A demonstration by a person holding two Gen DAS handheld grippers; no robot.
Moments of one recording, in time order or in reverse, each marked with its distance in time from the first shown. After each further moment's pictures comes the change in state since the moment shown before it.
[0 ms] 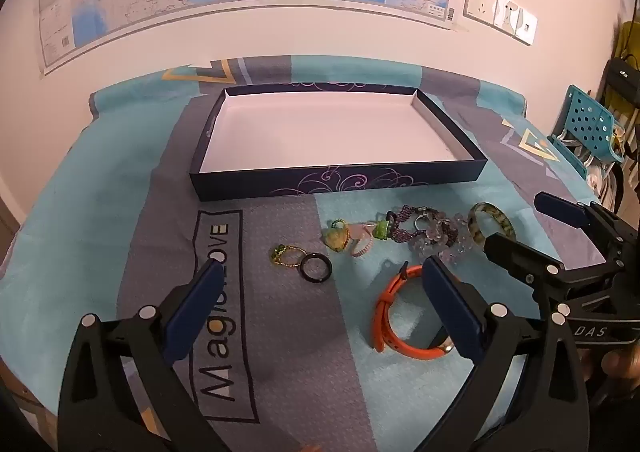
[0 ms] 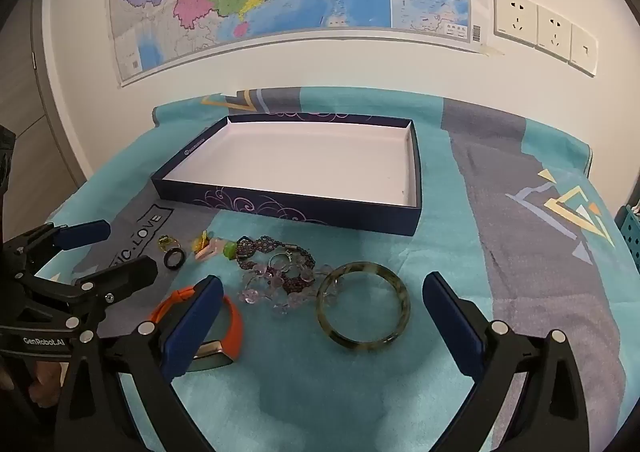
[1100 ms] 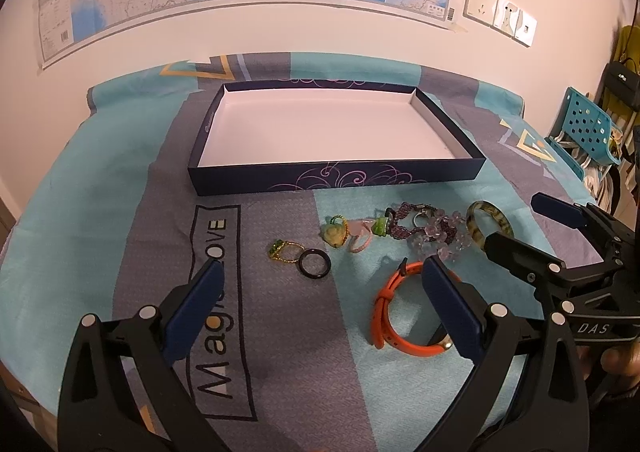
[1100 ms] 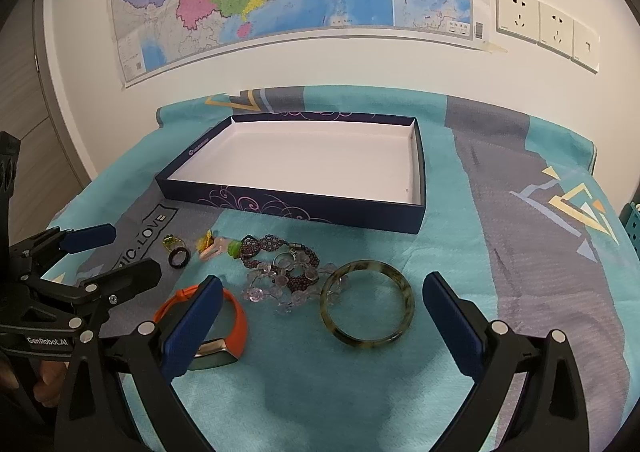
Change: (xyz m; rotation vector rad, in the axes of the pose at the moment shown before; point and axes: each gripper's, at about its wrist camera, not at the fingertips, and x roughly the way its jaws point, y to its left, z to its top) left arm 0.002 0.000 -0.003 -0.011 0.013 -0.017; right arm 0.000 0.002 -0.005 0.011 -0.001 0.018
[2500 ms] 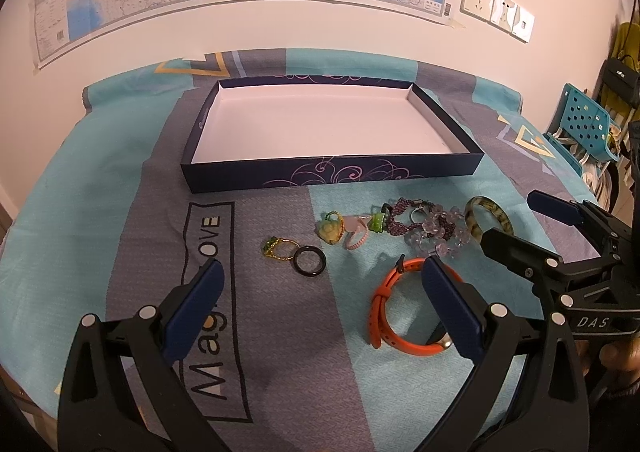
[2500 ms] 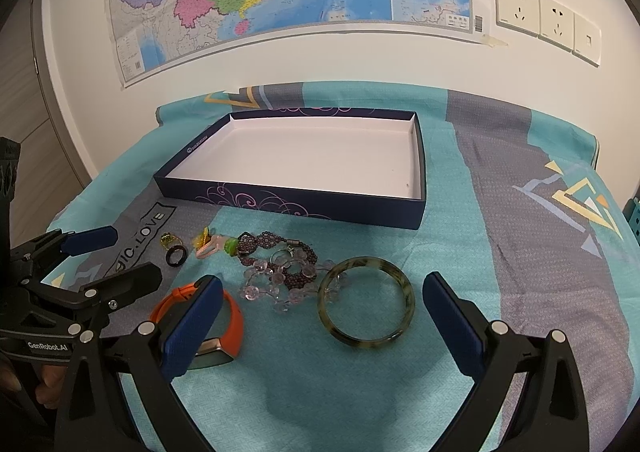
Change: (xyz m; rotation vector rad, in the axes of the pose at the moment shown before) left arm 0.005 -0.002 -0.004 0.006 0.006 -0.007; right arm 0.004 -0.001 -0.001 0.007 0.012 0.006
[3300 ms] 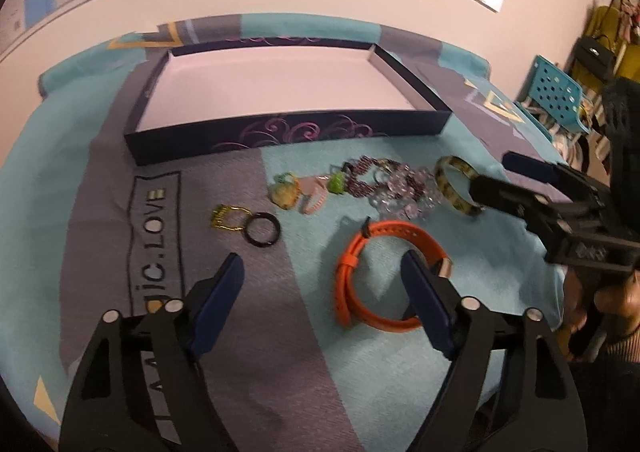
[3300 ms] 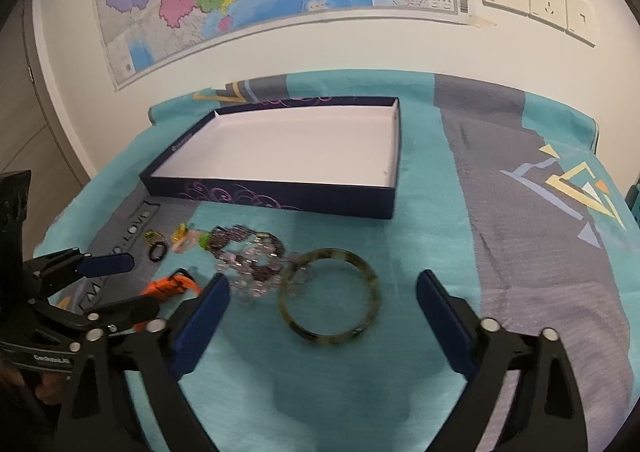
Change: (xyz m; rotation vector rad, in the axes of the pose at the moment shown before) left arm 0.021 -0.008 -0.010 0.059 0.118 -0.155; right arm 0.006 -0.030 -0.001 0.034 0.043 0.015
